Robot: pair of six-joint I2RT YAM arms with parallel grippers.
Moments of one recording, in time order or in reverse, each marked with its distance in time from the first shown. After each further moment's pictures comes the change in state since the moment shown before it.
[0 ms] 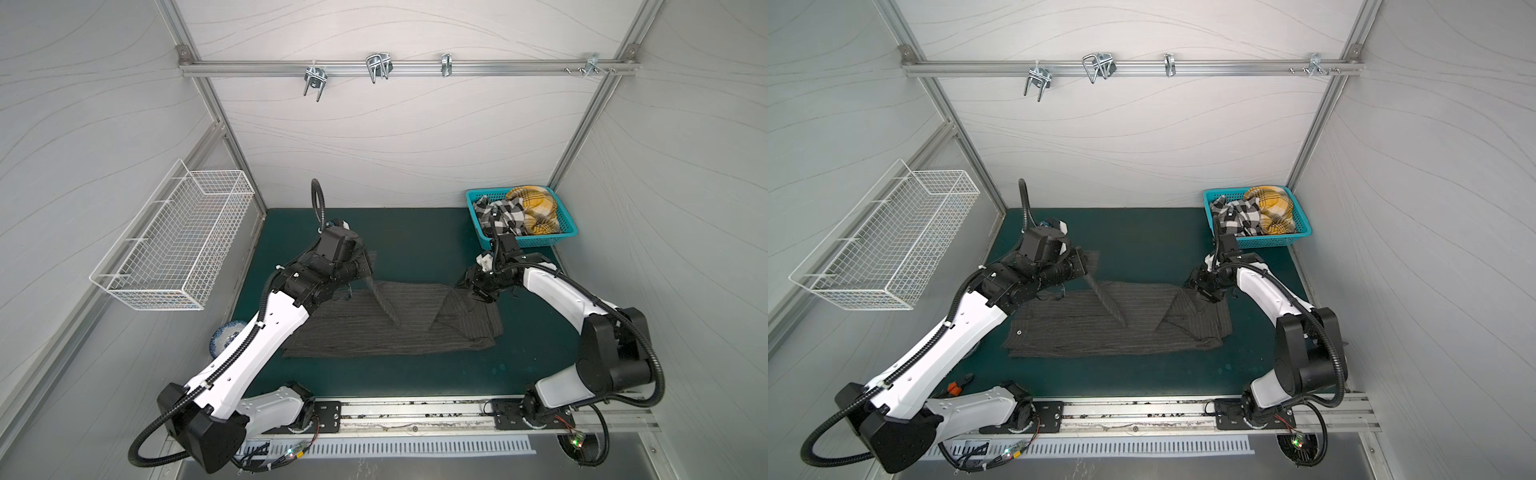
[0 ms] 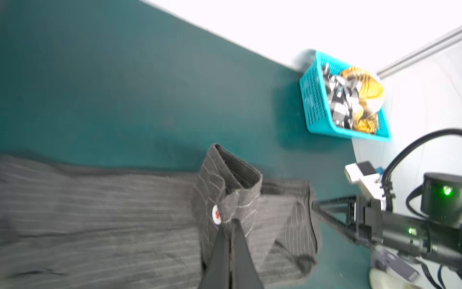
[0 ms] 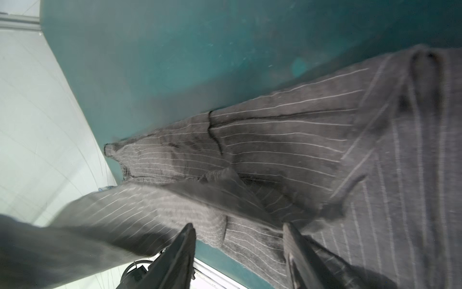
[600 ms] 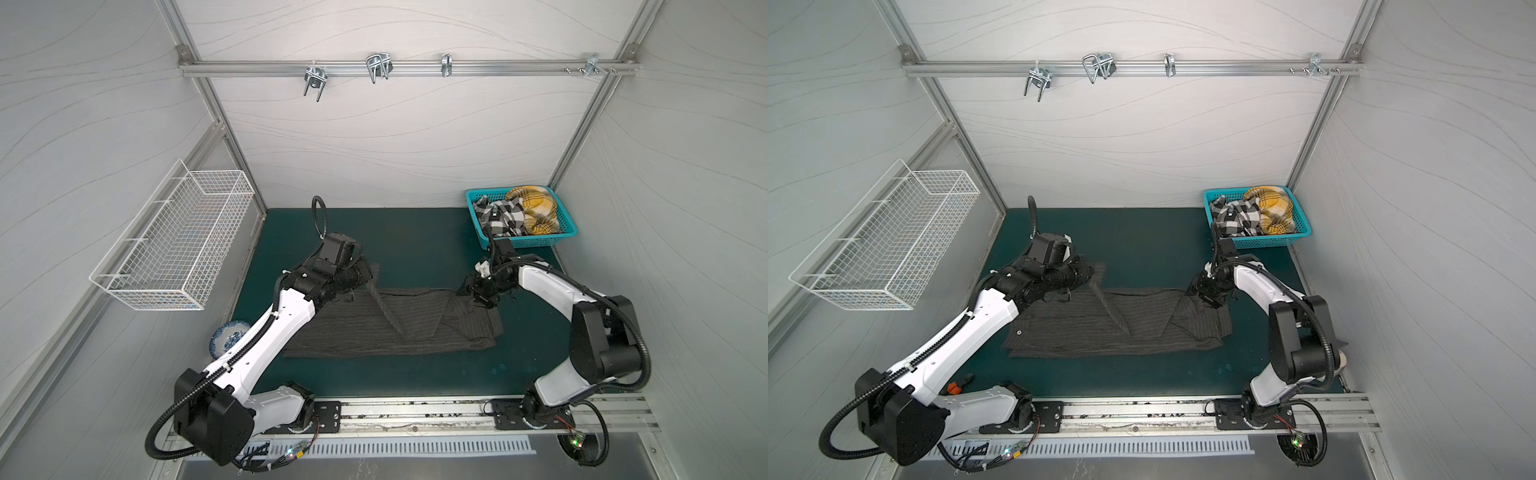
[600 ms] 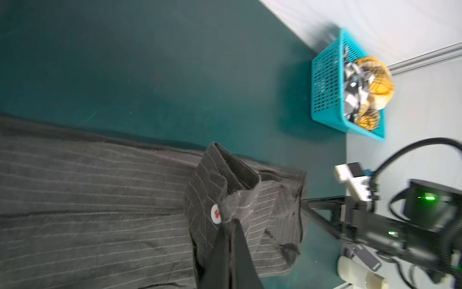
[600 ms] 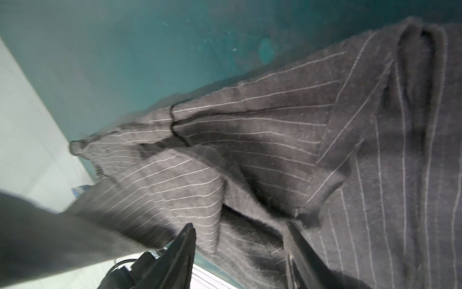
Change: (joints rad) left arm 0.084 0.045 -0.063 0.085 0.139 -0.095; right arm -0.005 0.089 -0.016 -0.025 0.029 -0.072
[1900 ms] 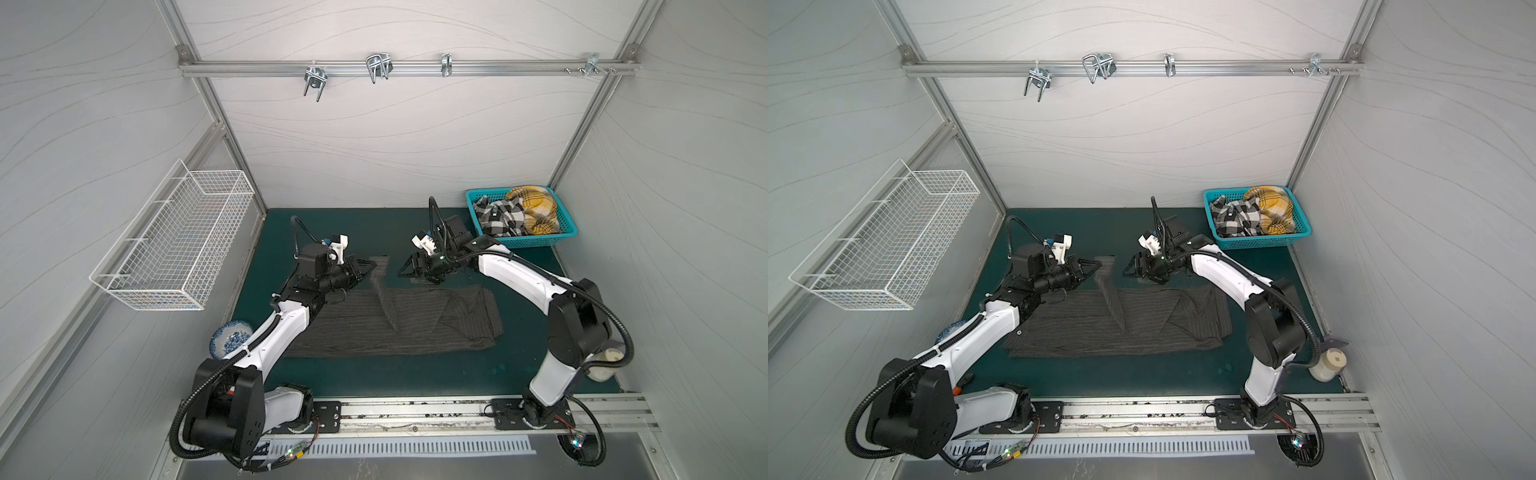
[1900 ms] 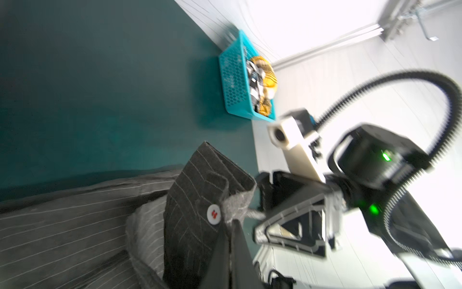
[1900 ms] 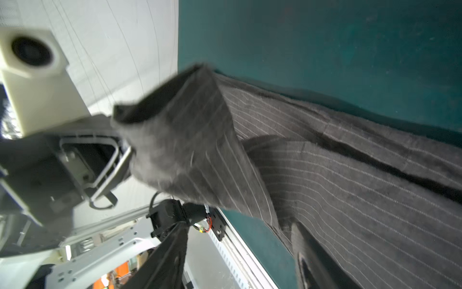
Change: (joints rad) left arm 0.235 0.020 -0.381 0.729 0.640 -0.053; right arm 0.322 0.170 0.397 0.159 -0.281 0.039
